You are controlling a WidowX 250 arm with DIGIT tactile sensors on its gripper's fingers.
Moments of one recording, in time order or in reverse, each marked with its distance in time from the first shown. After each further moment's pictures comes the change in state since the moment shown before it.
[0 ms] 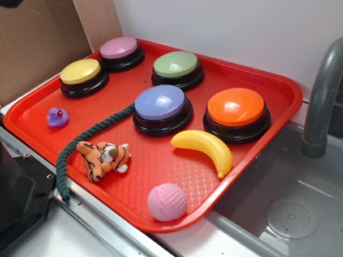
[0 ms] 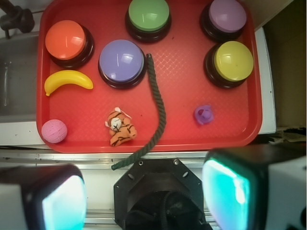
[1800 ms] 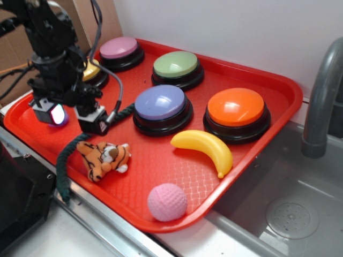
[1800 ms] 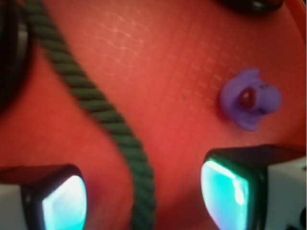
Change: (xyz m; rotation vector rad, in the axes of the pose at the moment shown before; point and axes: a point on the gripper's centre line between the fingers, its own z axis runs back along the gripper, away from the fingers) arm 0.018 0.048 -0.203 0.116 0.070 0.422
